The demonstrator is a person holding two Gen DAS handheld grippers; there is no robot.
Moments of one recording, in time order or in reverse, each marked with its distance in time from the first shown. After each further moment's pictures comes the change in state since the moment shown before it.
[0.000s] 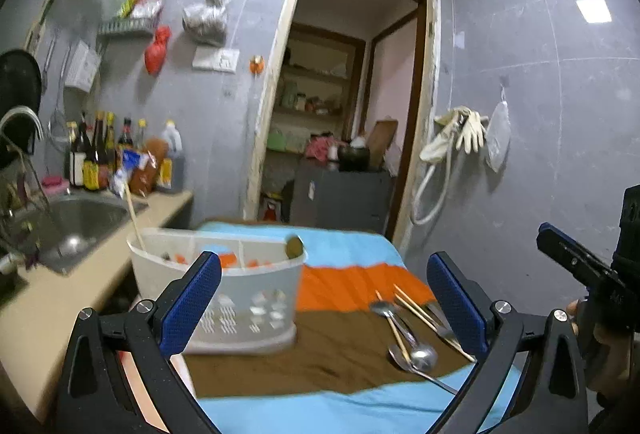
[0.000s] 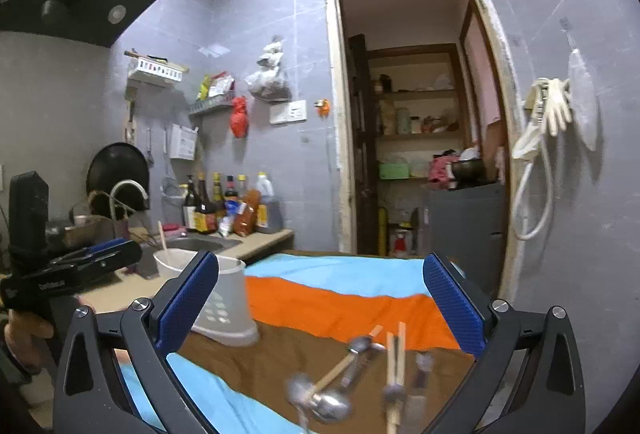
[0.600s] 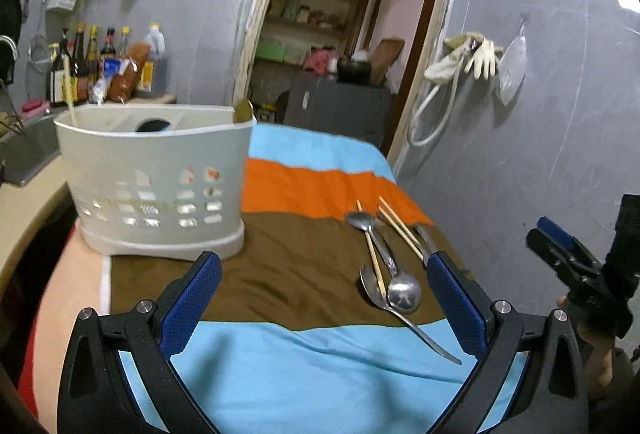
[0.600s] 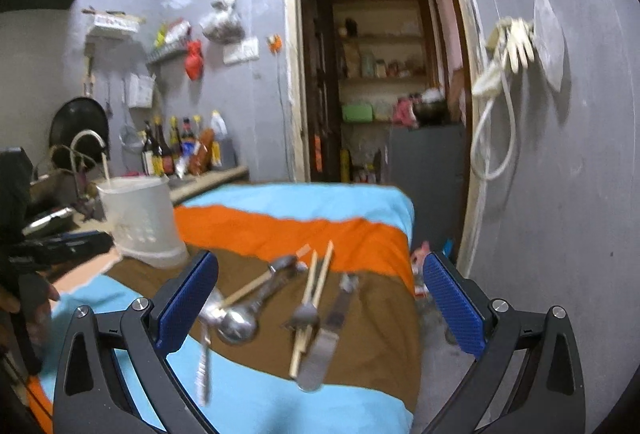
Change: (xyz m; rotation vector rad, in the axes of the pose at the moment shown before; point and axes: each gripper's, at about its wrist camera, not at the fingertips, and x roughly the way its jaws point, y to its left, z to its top) left arm 0.065 -0.040 -0.058 -0.076 0.324 -0.013; right arm 0.021 -0.072 -0.067 0.043 0.243 -0.087
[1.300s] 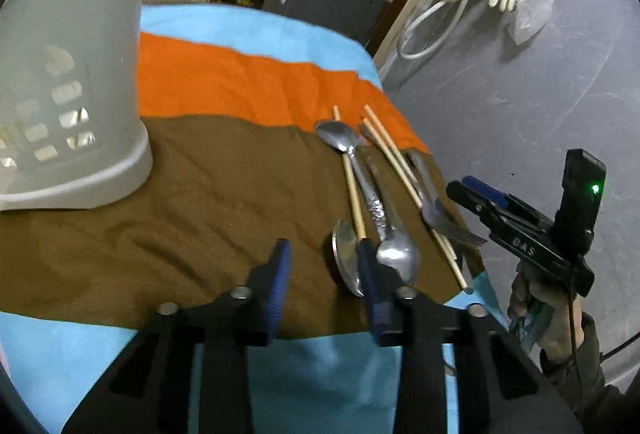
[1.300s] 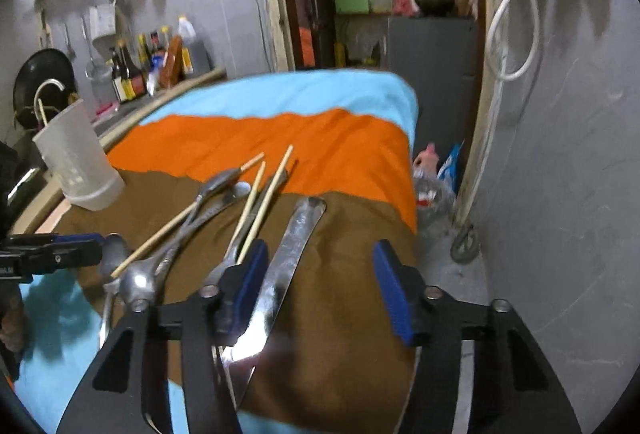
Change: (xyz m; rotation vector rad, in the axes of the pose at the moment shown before) left arm 0.093 0.013 0.007 -0.101 0.379 -0.125; right arm 0.116 -0.048 -0.014 0.038 0.398 0.022
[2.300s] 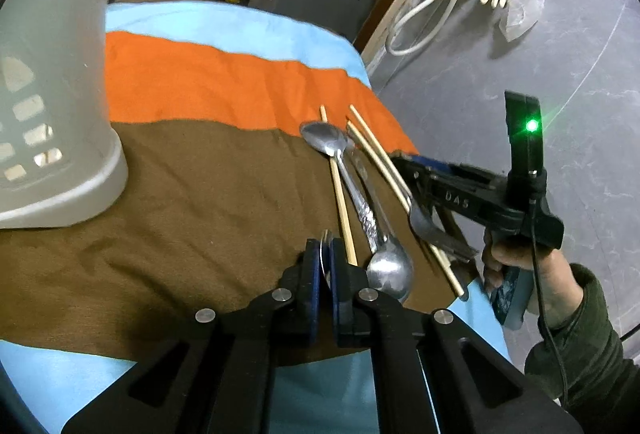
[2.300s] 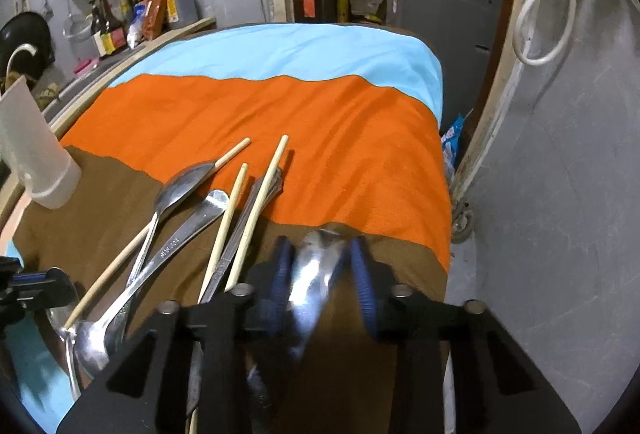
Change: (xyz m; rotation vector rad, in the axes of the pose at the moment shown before) left arm 0.006 -0.005 0.006 0.027 -0.012 -0.041; right arm 0.048 0.013 0.034 -0.030 0.152 -0.049
